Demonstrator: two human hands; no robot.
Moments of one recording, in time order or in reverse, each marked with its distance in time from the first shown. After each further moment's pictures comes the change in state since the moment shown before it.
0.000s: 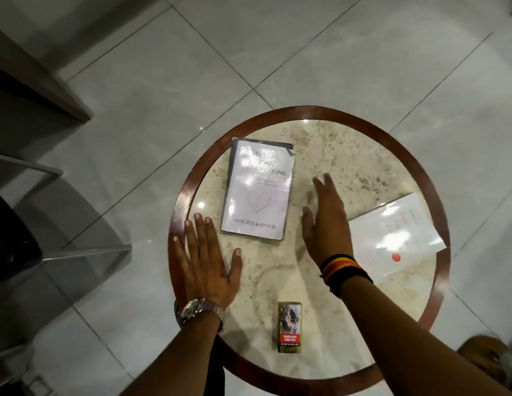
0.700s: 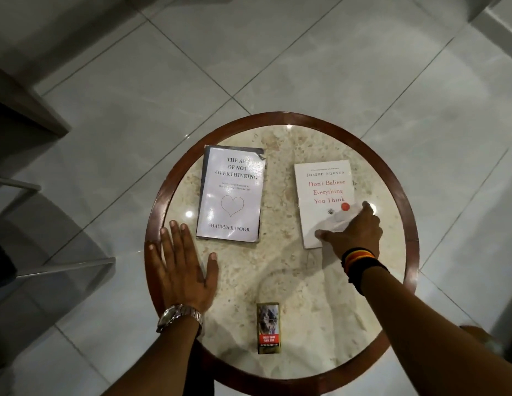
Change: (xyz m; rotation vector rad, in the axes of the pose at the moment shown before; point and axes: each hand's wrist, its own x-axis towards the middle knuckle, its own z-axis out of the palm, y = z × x) left_hand 0.000 0.001 -0.004 0.034 0.002 -0.028; right_hand 0.005 0.079 -0.052 0.028 0.015 0.657
